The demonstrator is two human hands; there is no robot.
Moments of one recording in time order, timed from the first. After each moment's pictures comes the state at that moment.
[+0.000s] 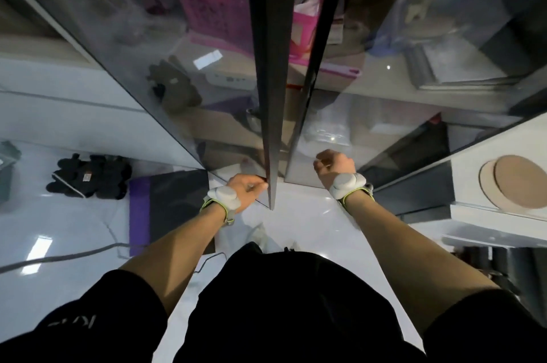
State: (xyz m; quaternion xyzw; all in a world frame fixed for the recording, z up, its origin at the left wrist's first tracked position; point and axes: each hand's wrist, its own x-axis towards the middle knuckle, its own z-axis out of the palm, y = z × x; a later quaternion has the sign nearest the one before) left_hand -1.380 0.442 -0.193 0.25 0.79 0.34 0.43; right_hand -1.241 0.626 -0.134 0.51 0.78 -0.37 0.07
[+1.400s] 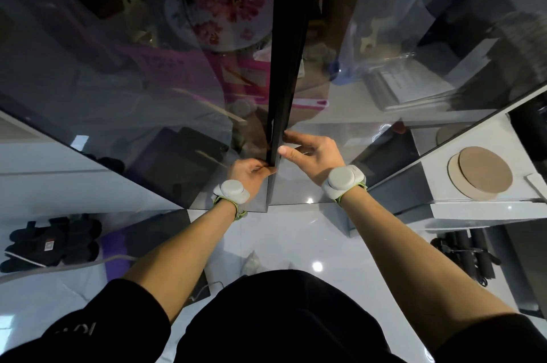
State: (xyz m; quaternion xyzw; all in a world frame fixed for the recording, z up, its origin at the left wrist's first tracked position) left_hand -1.420 0.552 -0.149 0.29 0.77 0.45 0.34; right_hand -1.285 0.660 -0.076 0.36 0.79 -0.47 -0.16
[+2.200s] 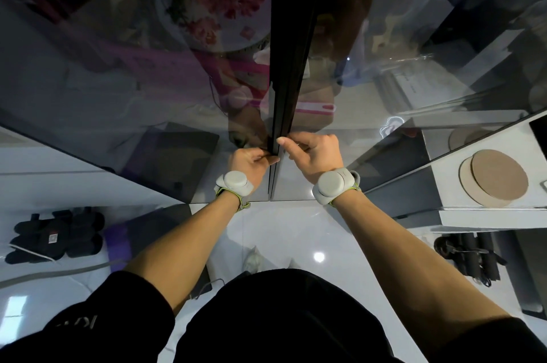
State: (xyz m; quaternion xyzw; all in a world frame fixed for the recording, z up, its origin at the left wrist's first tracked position) left_hand -1.436 0.583 -0.148 0.27 0.77 0.47 0.33; right_hand -1.309 0.677 -0.088 0.34 0.84 -0.35 -0.25
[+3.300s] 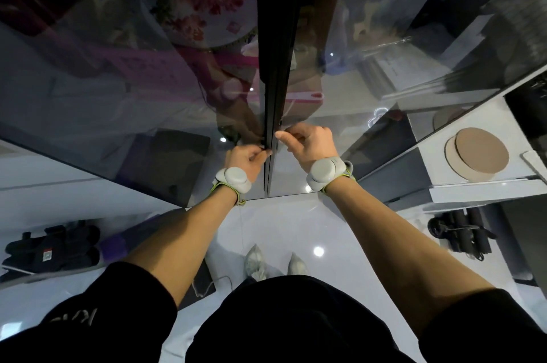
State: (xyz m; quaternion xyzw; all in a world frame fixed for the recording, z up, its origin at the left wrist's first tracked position) left_hand -1.442 0.574 -0.149 0.39 0.81 0.32 0.29; right_hand -1.304 0.674 -0.101 0.42 0.82 -0.34 -0.18
